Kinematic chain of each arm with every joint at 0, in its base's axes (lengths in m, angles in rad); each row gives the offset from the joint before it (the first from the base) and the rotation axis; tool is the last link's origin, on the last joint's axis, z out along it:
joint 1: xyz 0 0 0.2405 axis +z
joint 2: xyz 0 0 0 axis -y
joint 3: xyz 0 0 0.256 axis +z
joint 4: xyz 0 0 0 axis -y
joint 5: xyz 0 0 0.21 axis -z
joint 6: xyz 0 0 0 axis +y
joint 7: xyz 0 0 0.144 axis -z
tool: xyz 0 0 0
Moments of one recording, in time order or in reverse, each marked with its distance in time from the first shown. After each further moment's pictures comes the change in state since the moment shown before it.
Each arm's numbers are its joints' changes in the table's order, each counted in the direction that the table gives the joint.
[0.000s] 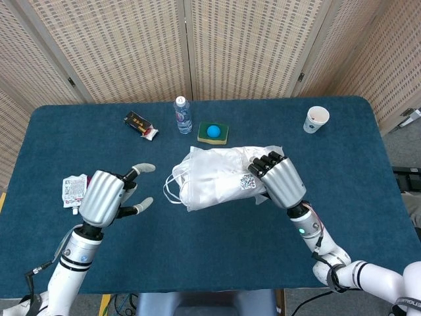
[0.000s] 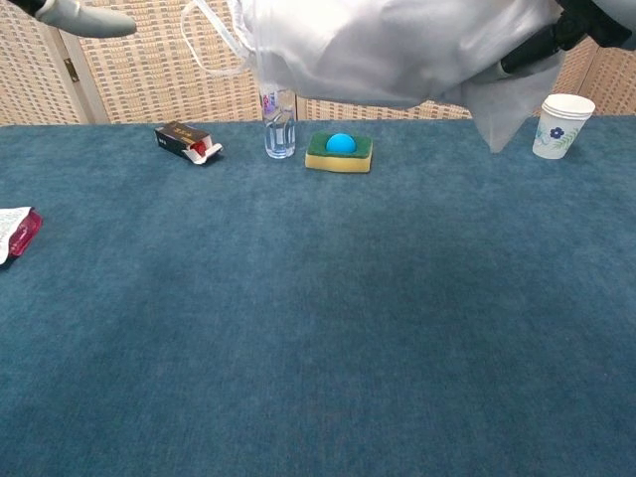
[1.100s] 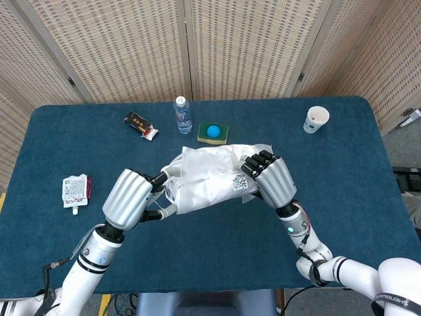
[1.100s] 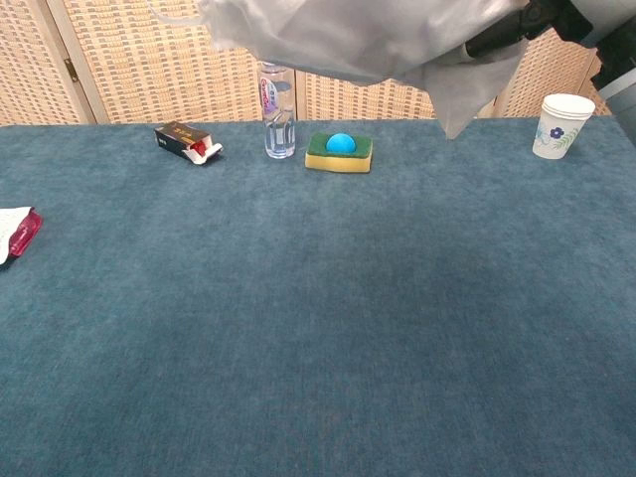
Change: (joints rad) left arm -0.142 0.025 -0.020 0.102 0.079 -0.037 -0.093; right arm 0.046 0.139 0.044 -0.130 0.006 0.081 -0.106
